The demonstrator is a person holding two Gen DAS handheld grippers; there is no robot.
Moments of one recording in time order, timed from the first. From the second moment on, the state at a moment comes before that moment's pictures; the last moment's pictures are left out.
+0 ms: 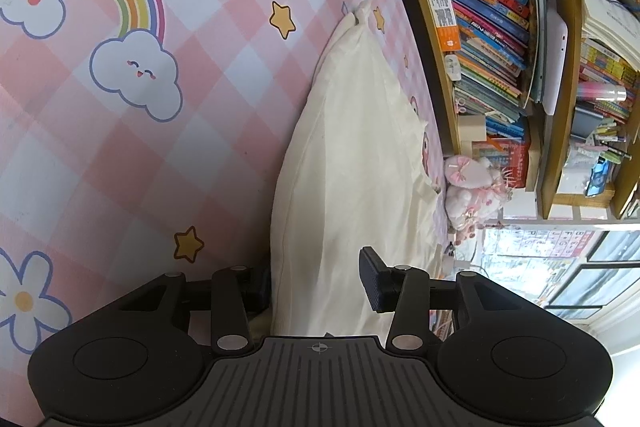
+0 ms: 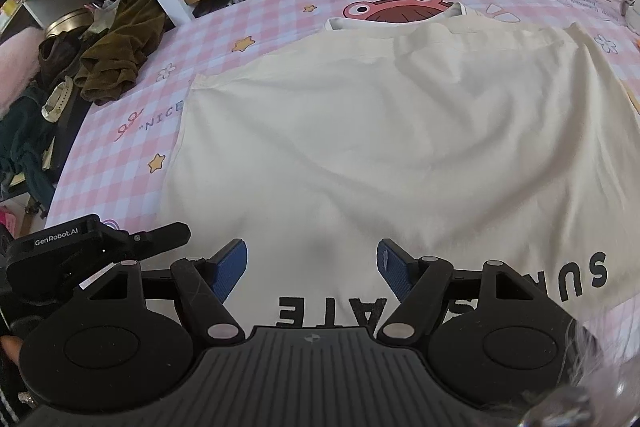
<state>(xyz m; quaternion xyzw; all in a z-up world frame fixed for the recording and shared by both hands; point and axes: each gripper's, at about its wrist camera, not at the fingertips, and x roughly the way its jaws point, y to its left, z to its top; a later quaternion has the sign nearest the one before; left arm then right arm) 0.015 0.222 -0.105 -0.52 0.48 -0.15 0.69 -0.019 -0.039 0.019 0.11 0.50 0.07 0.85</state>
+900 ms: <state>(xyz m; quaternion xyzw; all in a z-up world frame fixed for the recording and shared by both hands) 0.011 0.228 -0.112 -0.55 0.47 -0.15 0.67 -0.018 -0.029 0.014 0.09 0.51 0.08 0.85</state>
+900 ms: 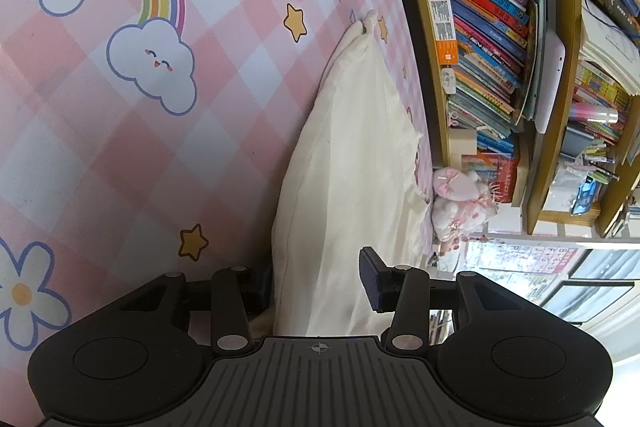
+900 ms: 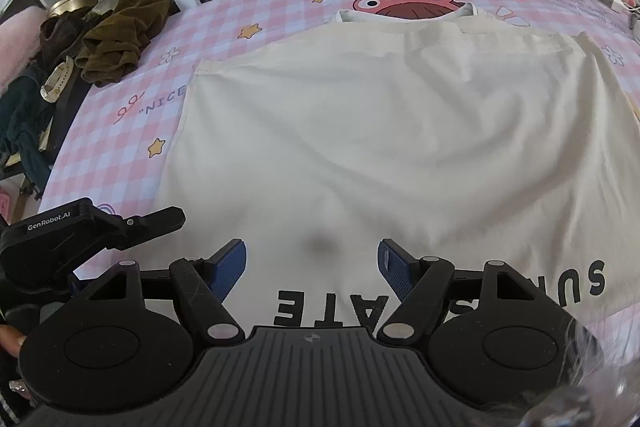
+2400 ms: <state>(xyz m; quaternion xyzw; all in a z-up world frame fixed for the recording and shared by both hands) 0.000 0.228 -0.110 -0.52 0.45 -0.16 0.71 0.104 0.079 0.041 -0.06 0.52 0.17 0.84</state>
